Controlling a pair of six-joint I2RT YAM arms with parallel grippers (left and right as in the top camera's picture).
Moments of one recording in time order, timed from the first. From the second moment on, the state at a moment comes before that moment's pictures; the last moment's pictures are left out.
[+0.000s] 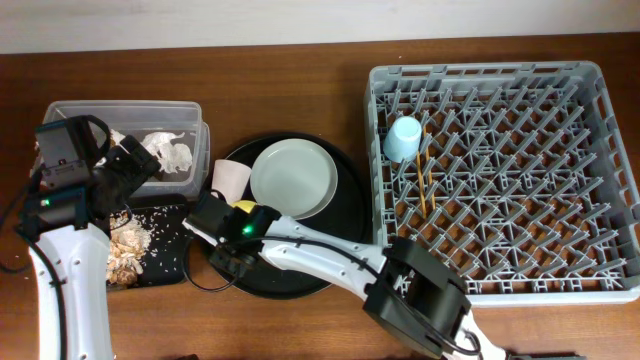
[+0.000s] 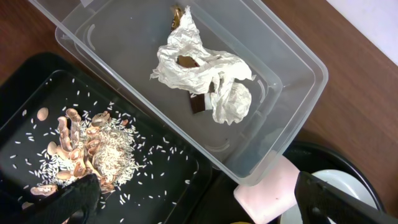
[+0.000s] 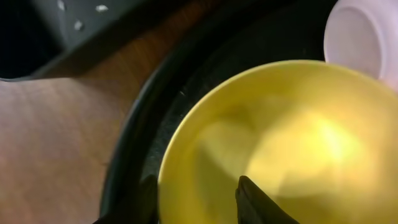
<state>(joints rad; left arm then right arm) 0.26 1.33 1.24 -0.84 -0.06 -0.45 1.05 2.18 1.68 -0.65 -0.02 0.00</state>
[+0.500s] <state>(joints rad) 0.26 1.33 1.24 -0.84 -0.06 -0.45 1.05 2.12 1.69 -0.87 0.00 0.03</state>
